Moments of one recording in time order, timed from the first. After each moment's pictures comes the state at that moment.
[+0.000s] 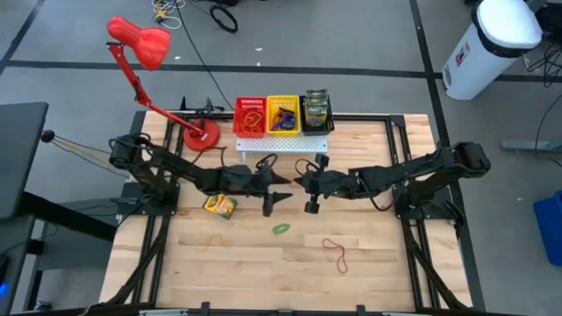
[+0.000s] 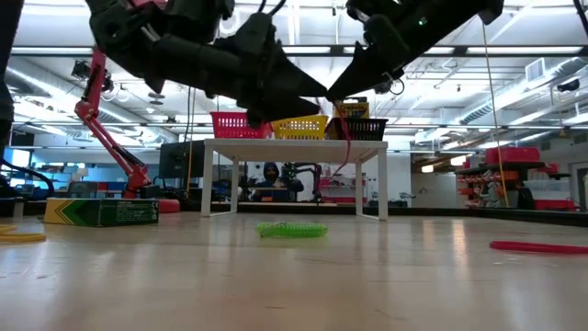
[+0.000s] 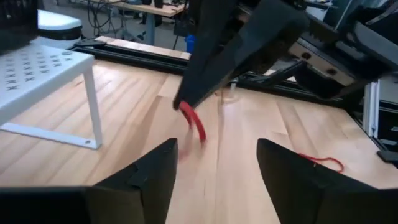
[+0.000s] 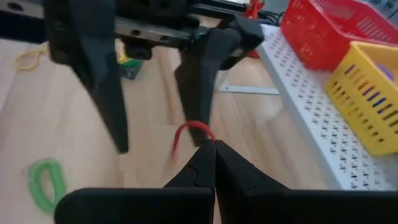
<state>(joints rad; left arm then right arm) -0.06 1.65 0.69 0.76 -0.16 -0.17 0.14 1.47 0.92 -0.05 0.43 -0.05</state>
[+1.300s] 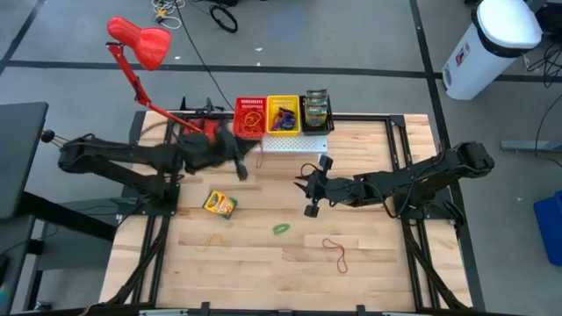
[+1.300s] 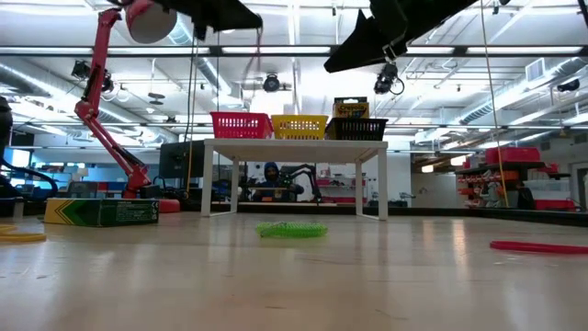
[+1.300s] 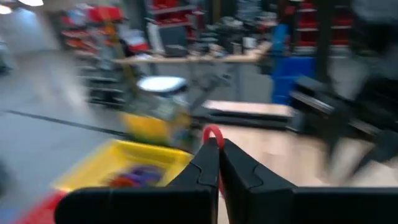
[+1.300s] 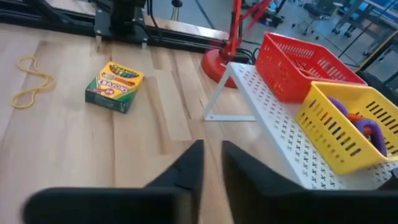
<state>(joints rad) 0.02 1.08 0.78 0.22 -0.44 0.11 0.22 1.44 0.92 0.03 0.58 -0.06</state>
